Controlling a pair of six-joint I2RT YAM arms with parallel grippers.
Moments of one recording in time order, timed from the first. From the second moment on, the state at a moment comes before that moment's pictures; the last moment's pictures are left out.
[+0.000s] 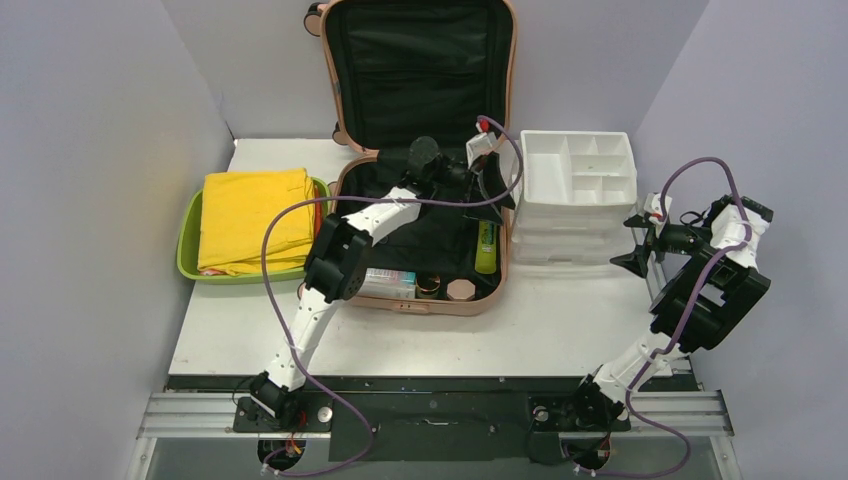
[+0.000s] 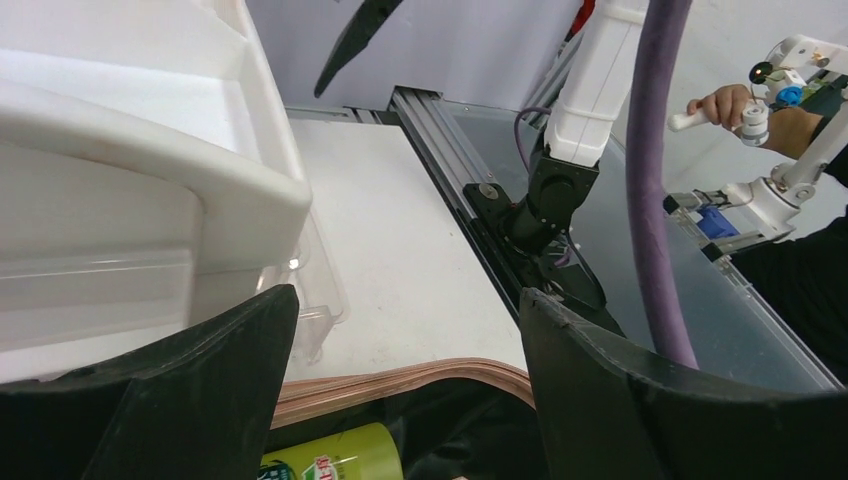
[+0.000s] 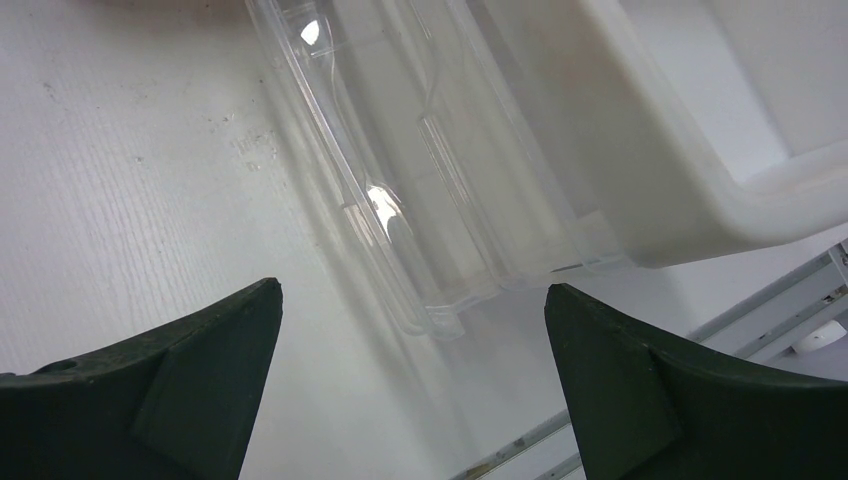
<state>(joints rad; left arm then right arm) -0.63 2.50 2.09 0.87 1.42 -0.91 -0.69 1.84 1.51 -1.51 -1.06 -2.10</state>
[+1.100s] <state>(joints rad) -0.64 2.52 2.09 0.77 1.37 -0.82 -0.69 1.84 1.54 -1.52 -1.08 -2.10</state>
